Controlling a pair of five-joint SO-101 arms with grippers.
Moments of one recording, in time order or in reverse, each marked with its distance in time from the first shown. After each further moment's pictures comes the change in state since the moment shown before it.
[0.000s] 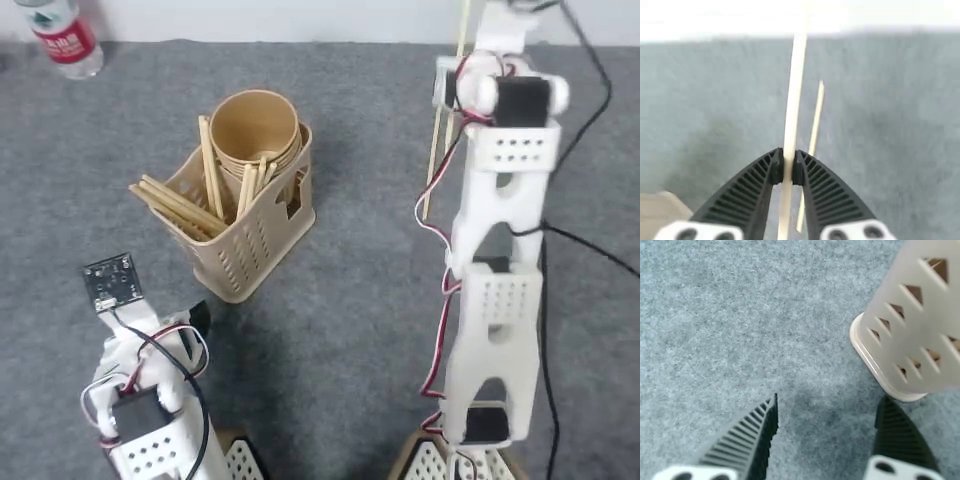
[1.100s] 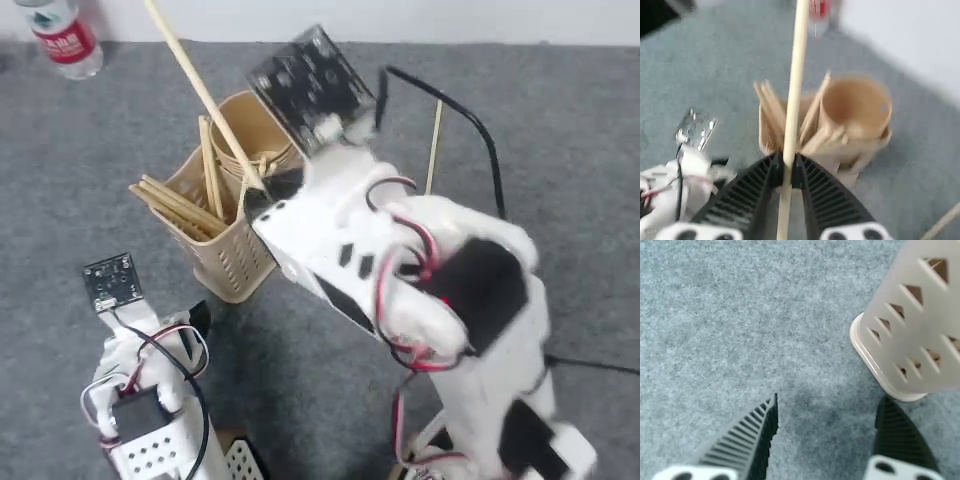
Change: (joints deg) left arm 0.0 0.0 0.0 0.0 0.0; right arm -42.9 -59.1 57.2 -8.0 3.9
